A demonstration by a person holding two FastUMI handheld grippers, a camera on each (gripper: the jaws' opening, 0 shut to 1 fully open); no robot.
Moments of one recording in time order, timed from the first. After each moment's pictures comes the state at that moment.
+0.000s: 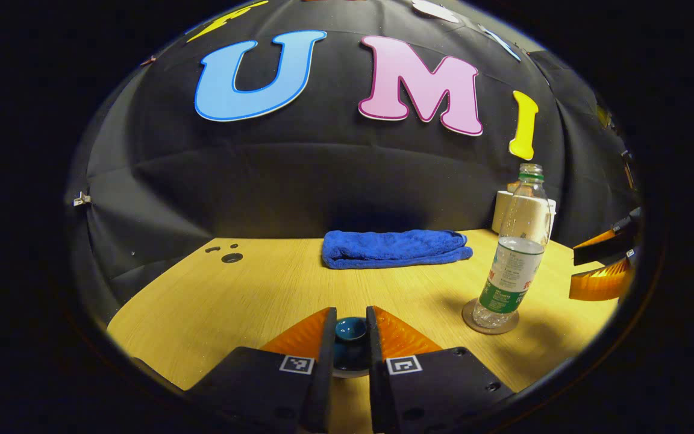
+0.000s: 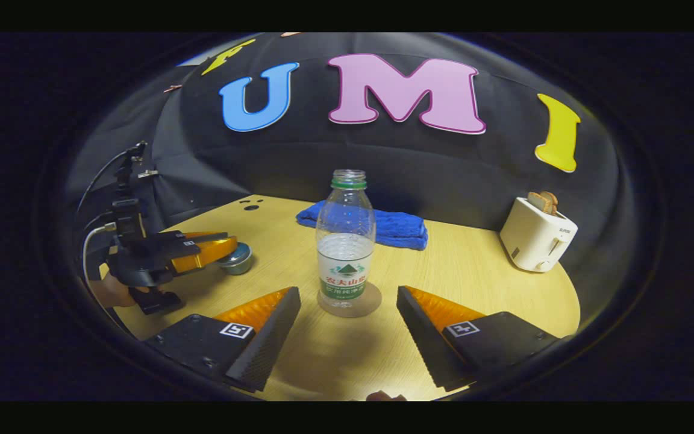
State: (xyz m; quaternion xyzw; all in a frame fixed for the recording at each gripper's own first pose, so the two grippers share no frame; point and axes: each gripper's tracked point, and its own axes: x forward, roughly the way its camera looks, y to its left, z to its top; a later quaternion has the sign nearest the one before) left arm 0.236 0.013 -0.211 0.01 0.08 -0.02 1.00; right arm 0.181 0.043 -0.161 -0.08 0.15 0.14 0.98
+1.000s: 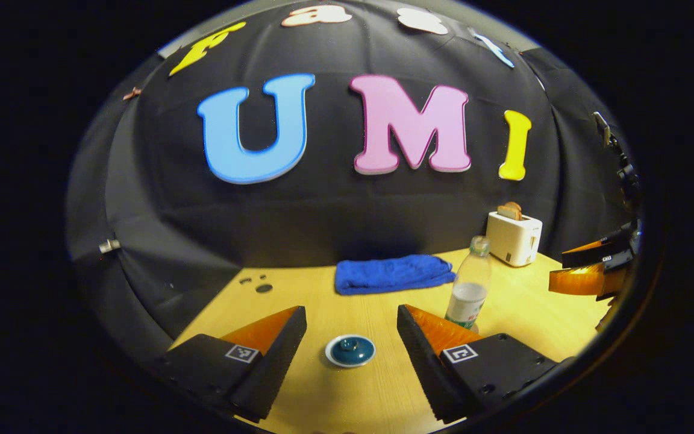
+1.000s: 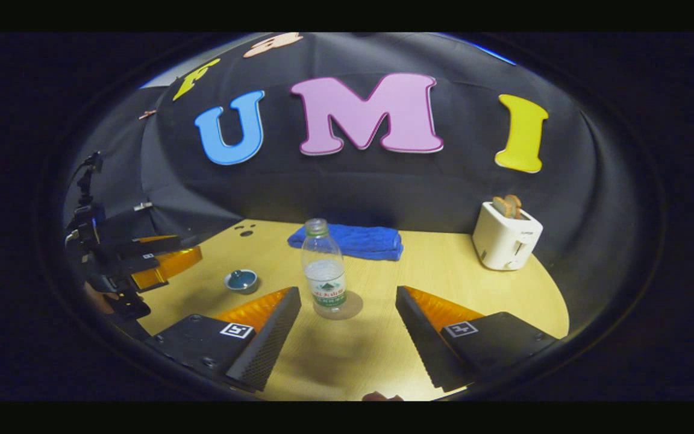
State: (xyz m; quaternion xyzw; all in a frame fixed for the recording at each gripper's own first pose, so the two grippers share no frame) left arm 0.132 -0.005 -0.055 0.05 0.05 0.01 1.00; right arm 0.128 -0.008 -0.053 -0.01 0.11 0.10 0.99
